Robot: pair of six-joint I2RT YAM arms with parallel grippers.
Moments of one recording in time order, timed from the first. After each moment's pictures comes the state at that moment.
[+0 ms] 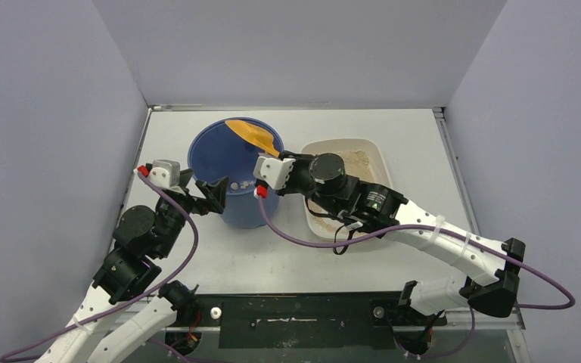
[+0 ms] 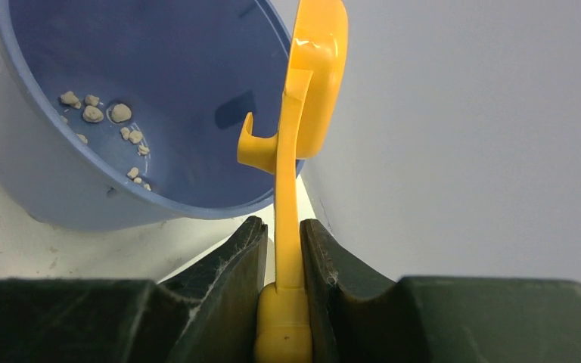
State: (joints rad) left arm -0.65 0.52 0.84 -0.27 -0.33 -0.20; right arm 1.08 1.32 1.40 -0.32 0.27 -0.77
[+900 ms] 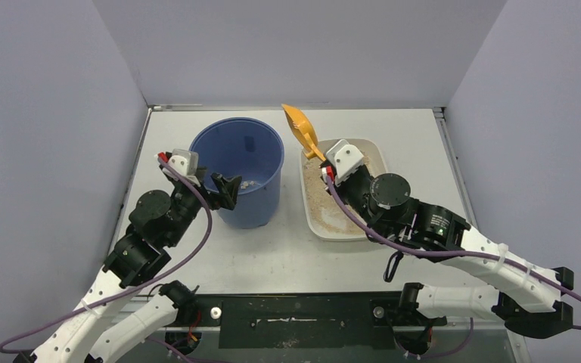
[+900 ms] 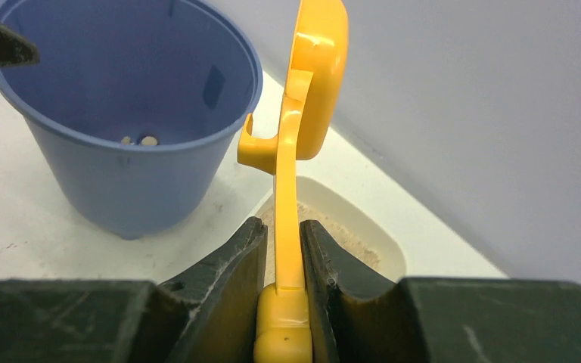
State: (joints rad) left arm -0.65 0.62 0.86 -0.27 -0.27 -0.22; right arm 1.15 1.03 1.31 -0.42 0.54 -0.35
